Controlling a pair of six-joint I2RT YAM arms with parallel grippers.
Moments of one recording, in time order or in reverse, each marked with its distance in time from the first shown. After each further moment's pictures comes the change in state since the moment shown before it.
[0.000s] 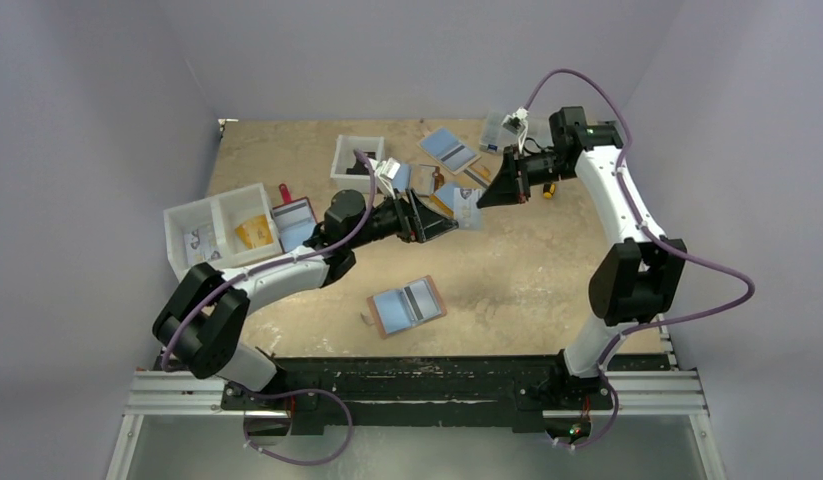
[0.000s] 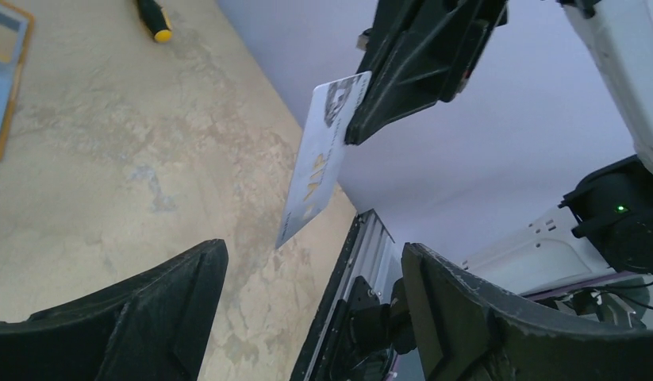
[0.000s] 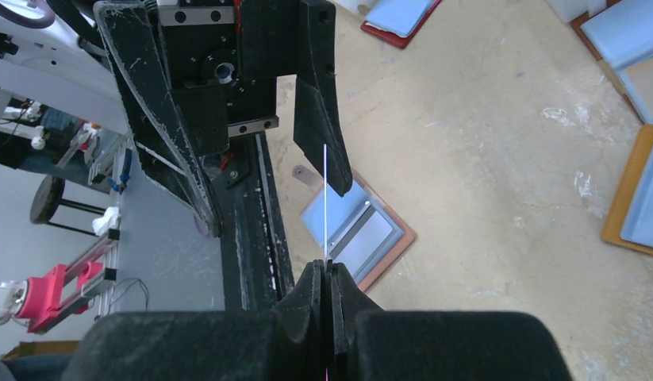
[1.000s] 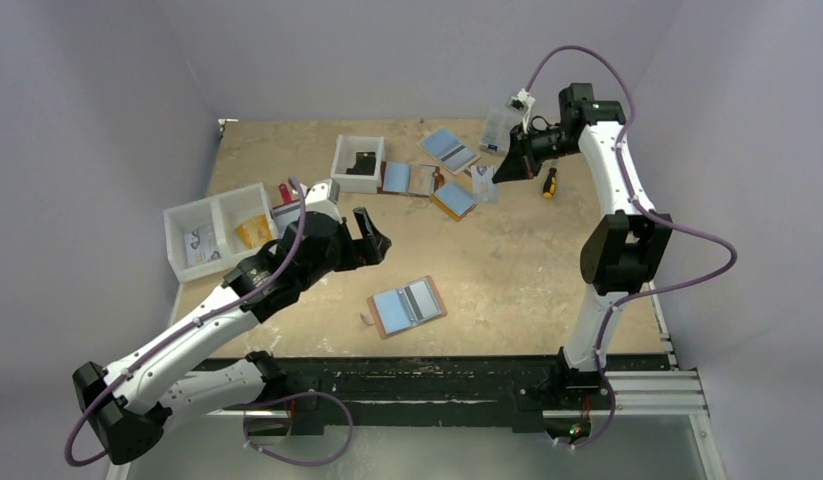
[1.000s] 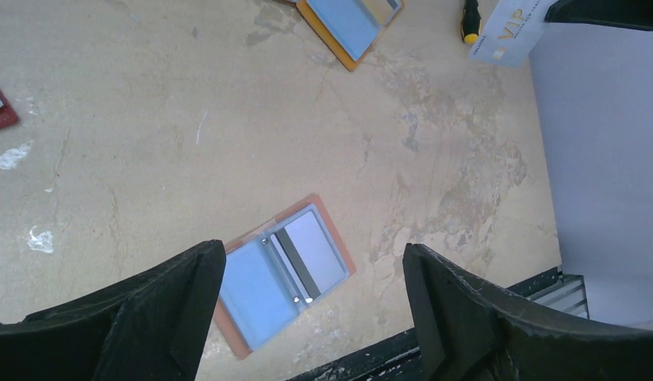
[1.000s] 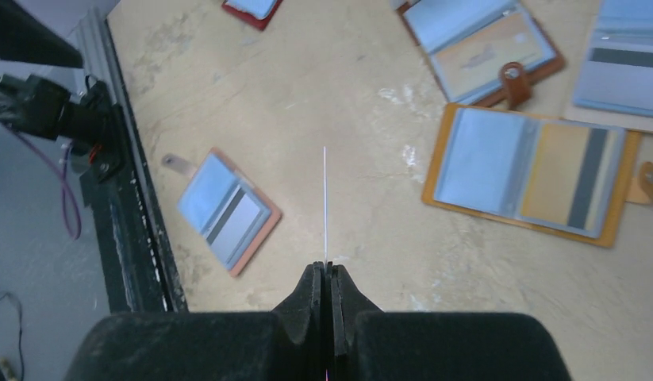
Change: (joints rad) left arm -0.116 -0.529 0.094 -1.112 -0.714 0.107; right arm -0.042 0.239 0.293 -0.071 0.192 -0.133
